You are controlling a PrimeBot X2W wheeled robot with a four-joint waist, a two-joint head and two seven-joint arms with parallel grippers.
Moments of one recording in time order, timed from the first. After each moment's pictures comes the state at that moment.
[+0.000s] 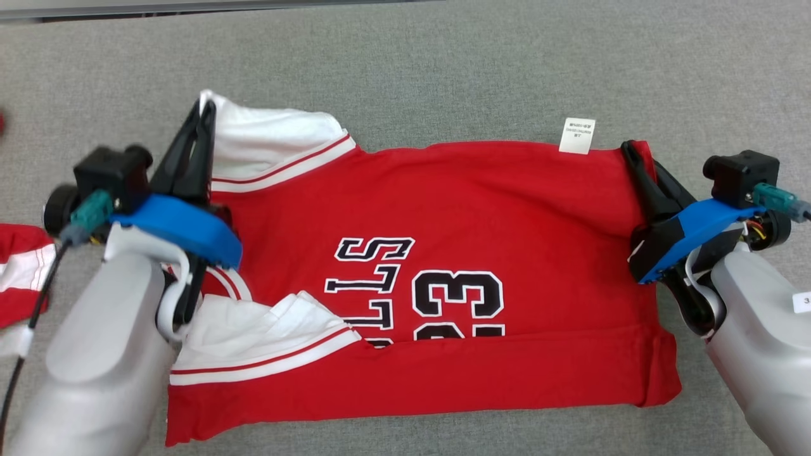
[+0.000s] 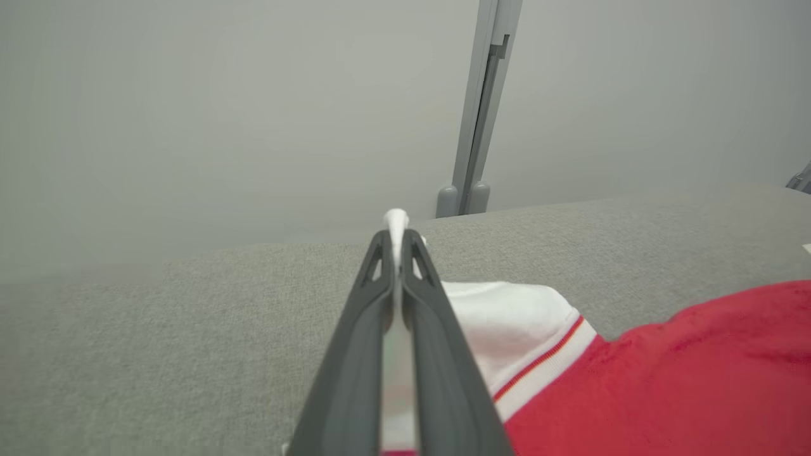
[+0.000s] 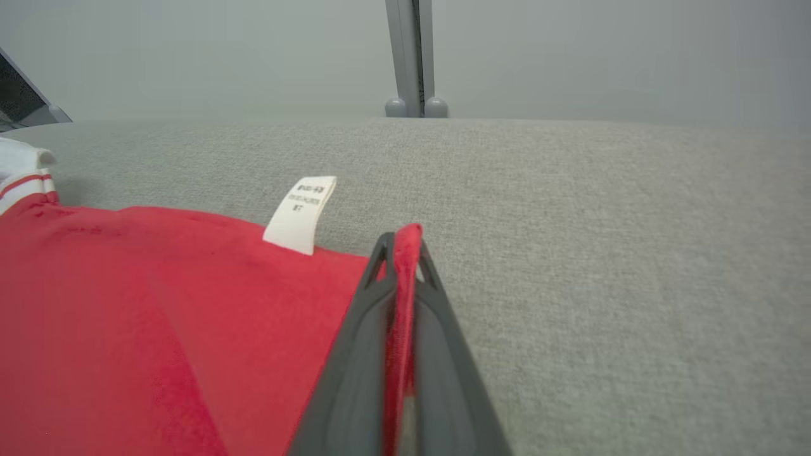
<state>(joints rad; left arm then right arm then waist) -0.71 0.35 -0.50 0.61 -0.56 -0.07 -0.26 -0.75 -0.36 0.52 0.79 0.64 0.13 -0.26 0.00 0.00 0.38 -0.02</state>
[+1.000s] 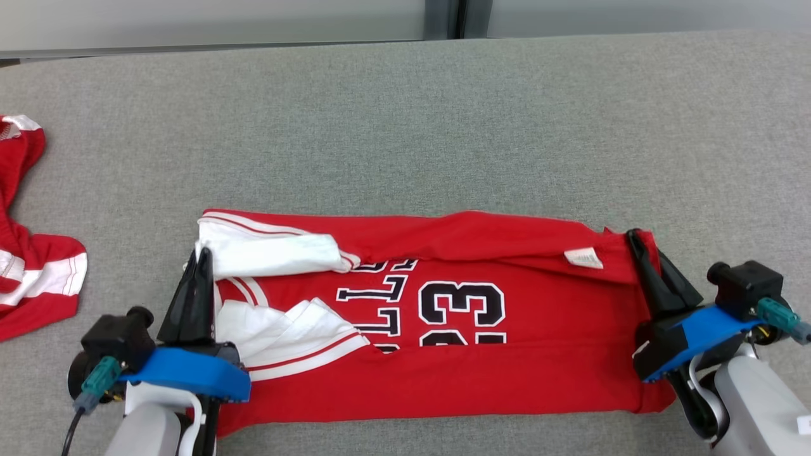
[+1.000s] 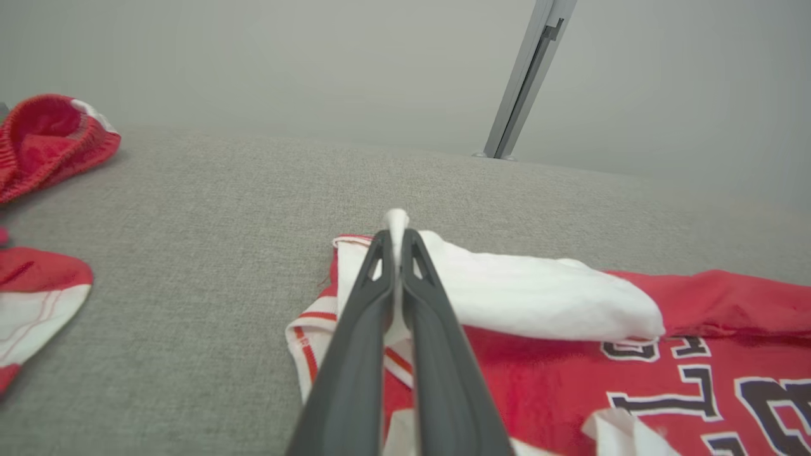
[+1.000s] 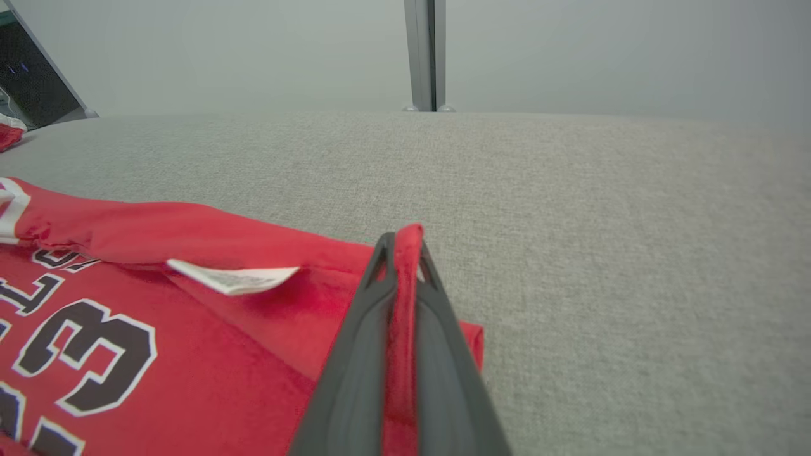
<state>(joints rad) -0.22 0.23 -0.19 0.34 -0.42 -0.07 -0.26 -0.37 -0.32 0.28 0.47 0.43 0.13 -0.26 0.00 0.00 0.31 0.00</state>
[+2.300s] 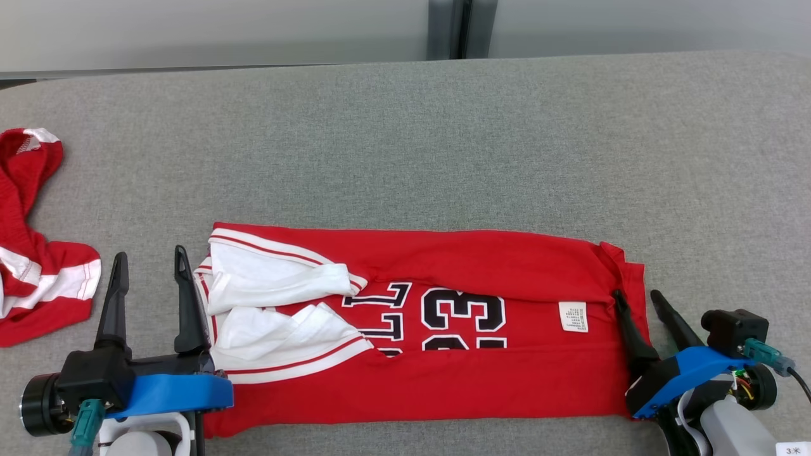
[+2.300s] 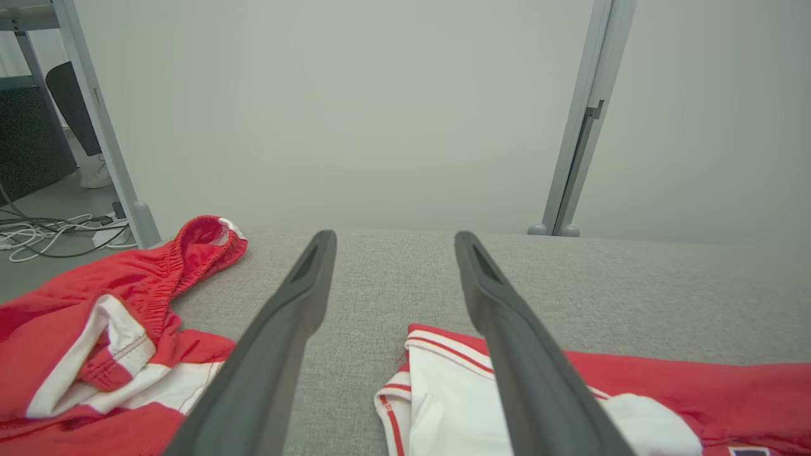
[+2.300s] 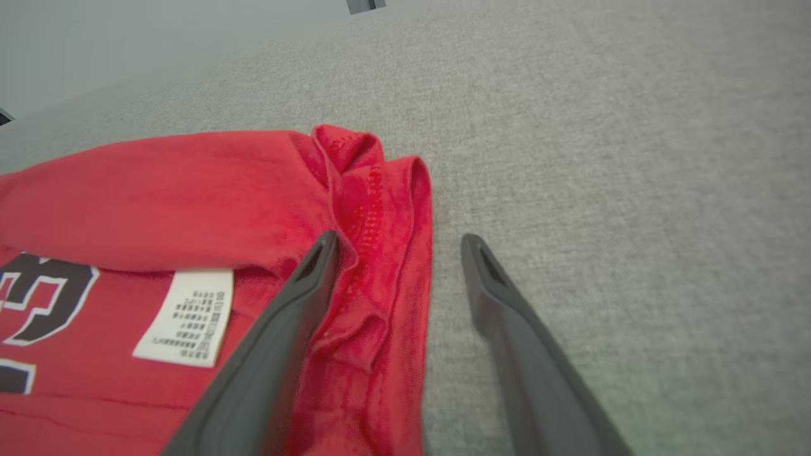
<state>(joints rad) -0.08 0.05 0.07 0.10 -0.10 -0.05 -0.26 -0.32 -0.23 0.21 0.68 0.49 0.13 -0.27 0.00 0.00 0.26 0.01</state>
